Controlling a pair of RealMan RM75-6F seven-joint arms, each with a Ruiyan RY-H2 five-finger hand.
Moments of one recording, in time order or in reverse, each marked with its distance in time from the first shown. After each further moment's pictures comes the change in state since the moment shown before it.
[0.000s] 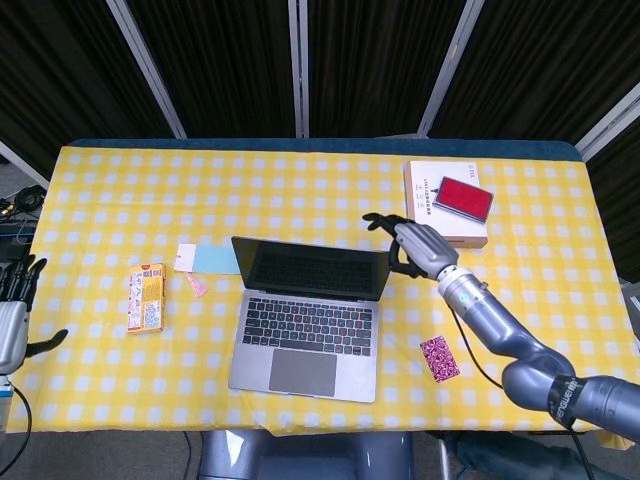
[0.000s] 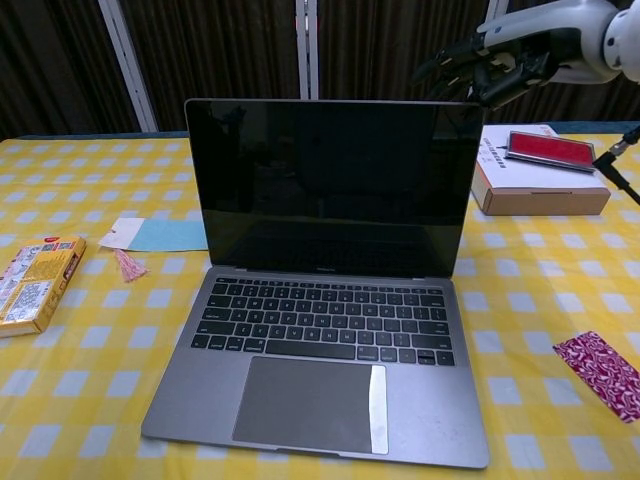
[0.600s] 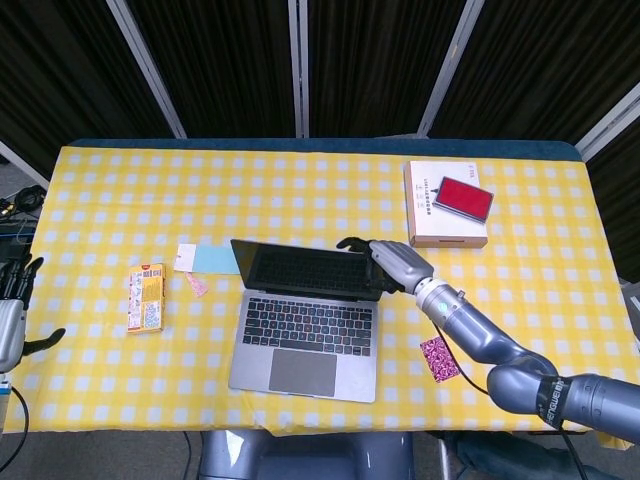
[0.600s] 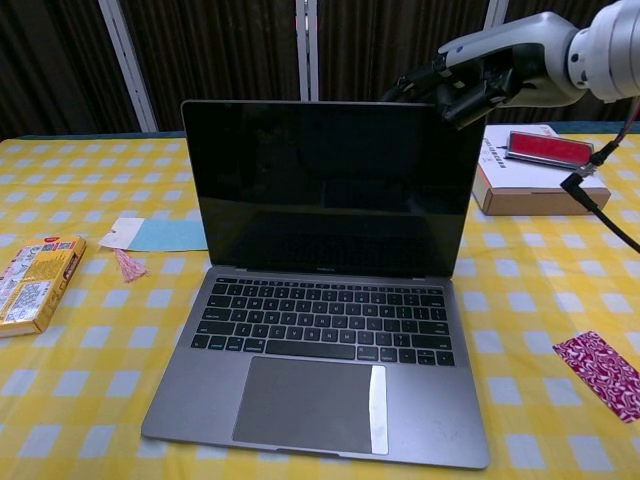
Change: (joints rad) left arm -0.007 0.004 0.002 0.007 -0.015 -0.012 -0.010; right arm 0.050 0.004 -0.020 -0.083 0.051 -0.024 0.037
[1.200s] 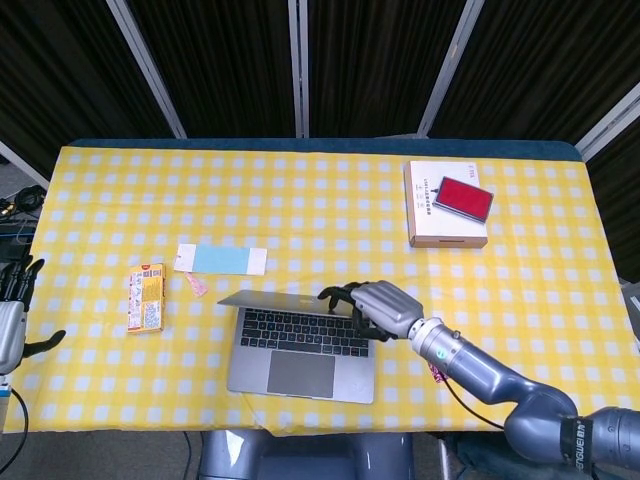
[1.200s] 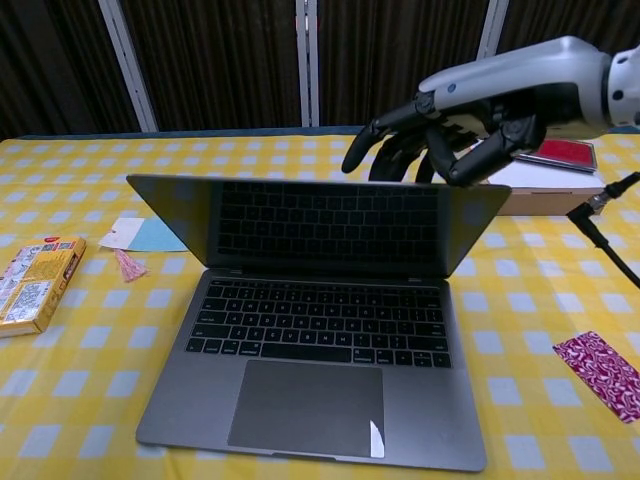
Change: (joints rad) left arm 0.001 0.003 0.009 -0.007 0.004 0.007 0.003; right arm -0.064 0.074 -0.079 -0.208 -0.292 0.023 -0.038
